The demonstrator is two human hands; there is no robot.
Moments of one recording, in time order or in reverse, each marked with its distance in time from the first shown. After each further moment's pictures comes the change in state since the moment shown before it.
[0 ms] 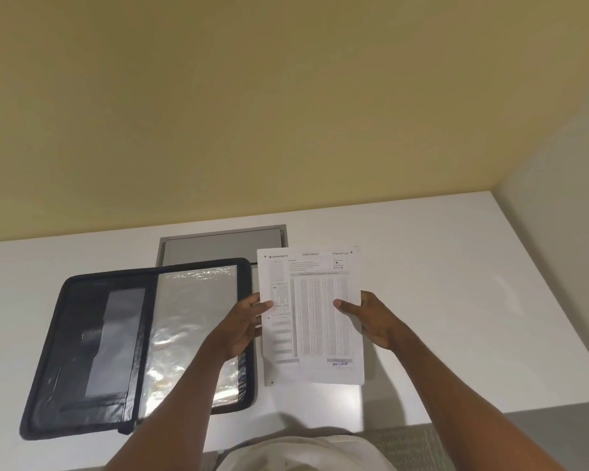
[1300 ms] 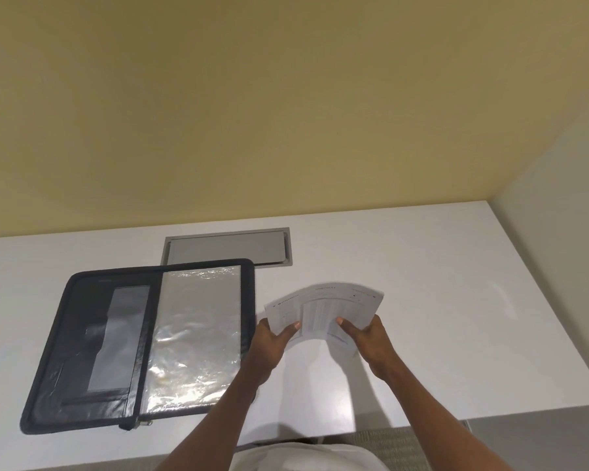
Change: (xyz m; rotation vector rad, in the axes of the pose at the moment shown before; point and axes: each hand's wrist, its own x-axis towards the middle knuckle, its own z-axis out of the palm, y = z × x) left_hand -0.012 -0.066 0.041 0.207 0.328 0.260; right_hand -0.037 0.040 0.030 -0.173 0.334 -0.173
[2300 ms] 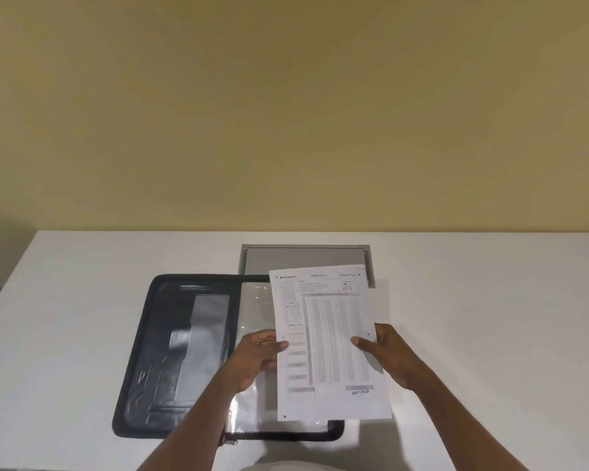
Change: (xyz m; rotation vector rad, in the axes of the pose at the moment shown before) left_hand 0.045 0.024 -0.239 -0.261 -0.231 -0.302; right_hand 0.055 -0.036 0.162 -0.119 -0.365 0.099
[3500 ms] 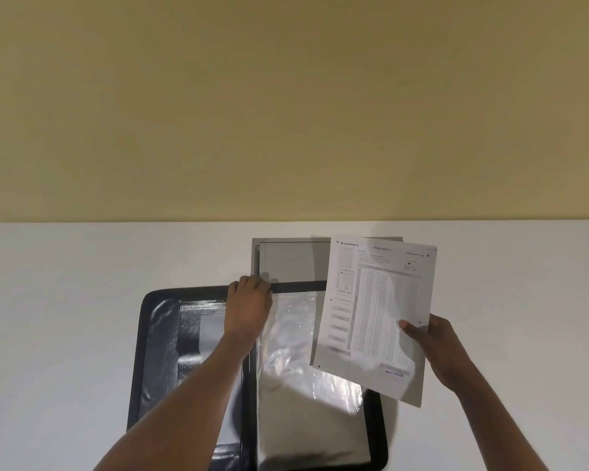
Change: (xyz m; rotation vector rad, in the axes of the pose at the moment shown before) left_hand 0.123 0.074 -0.094 1.577 0.481 0.425; right_hand 0.062 -0.019 -0.002 -0.024 0.355 0.119
